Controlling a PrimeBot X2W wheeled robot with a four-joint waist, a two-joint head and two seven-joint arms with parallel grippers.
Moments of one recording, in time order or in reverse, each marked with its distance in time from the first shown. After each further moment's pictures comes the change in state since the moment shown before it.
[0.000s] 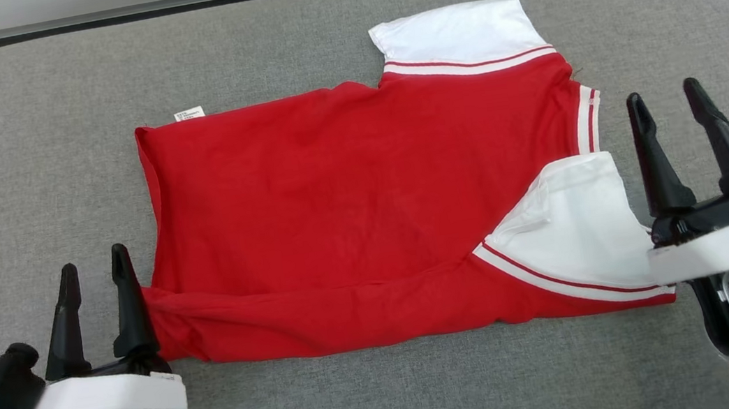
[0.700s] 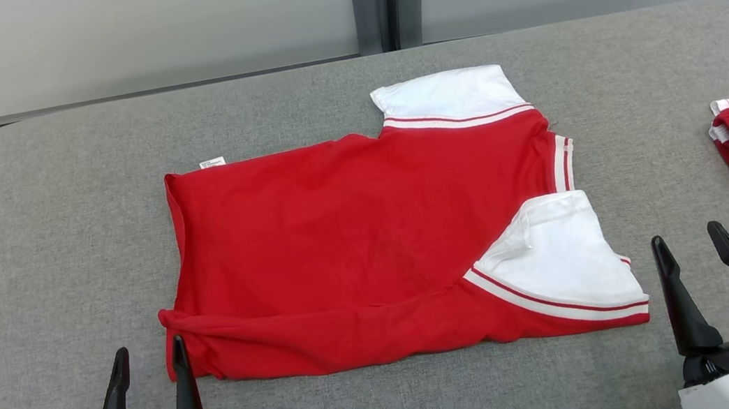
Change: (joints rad) left arm 0.153 -0.001 -0.076 0.078 0.226 0.041 -0.093; right arm 0.386 0.044 -0.093 -0.212 -0.118 0.000 0.065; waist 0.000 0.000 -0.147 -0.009
